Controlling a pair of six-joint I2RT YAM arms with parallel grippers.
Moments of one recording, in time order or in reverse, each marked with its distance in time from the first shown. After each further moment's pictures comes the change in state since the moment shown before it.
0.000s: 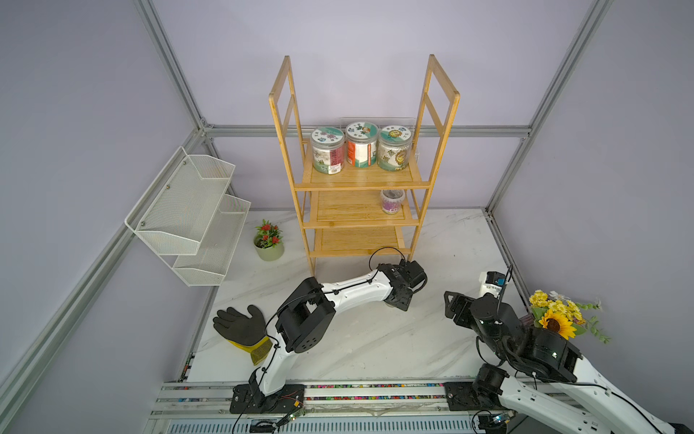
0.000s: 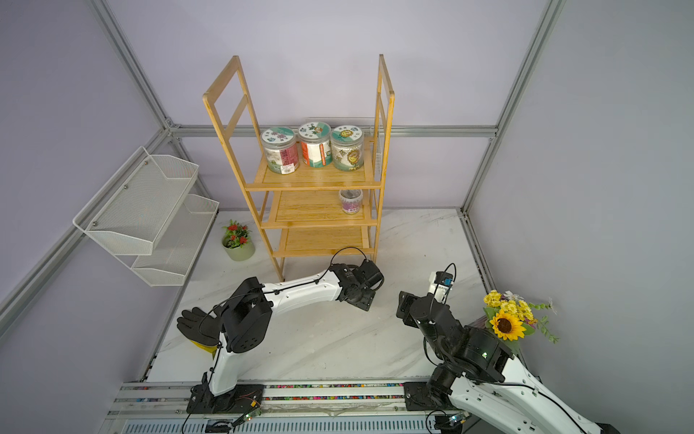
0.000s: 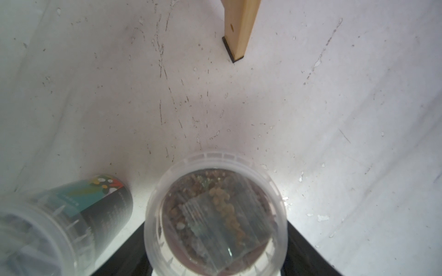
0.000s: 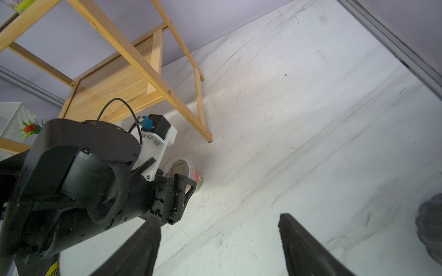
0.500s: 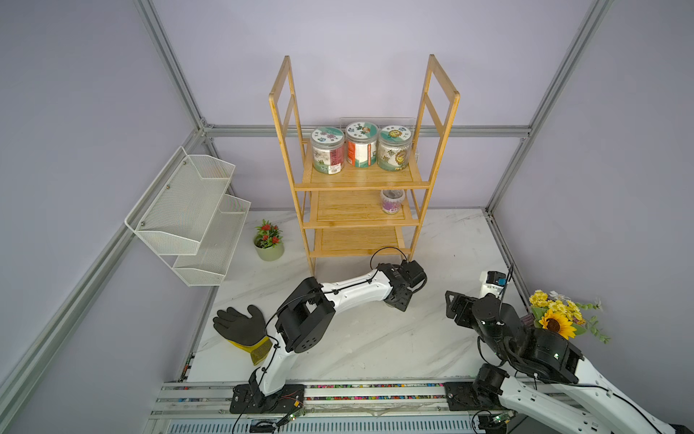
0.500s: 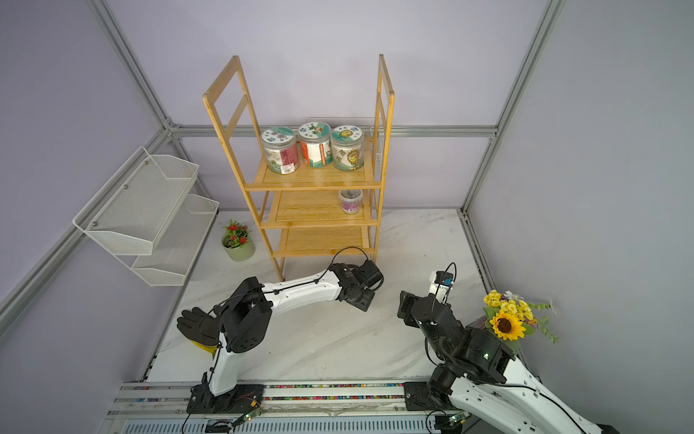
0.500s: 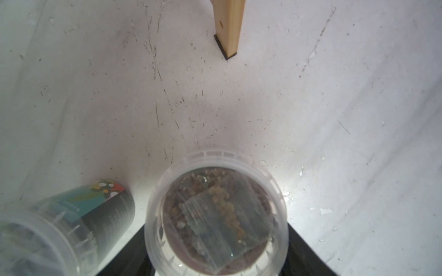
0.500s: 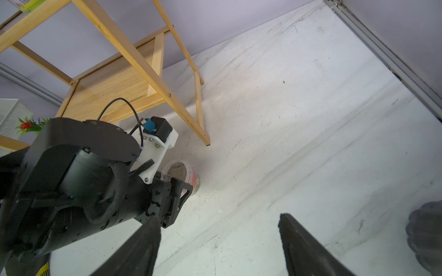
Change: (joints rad) left arm 0.000 -0.003 0.000 -0.003 0.018 0.061; right arm 0.000 -0.010 0.000 0.007 0.016 -0.047
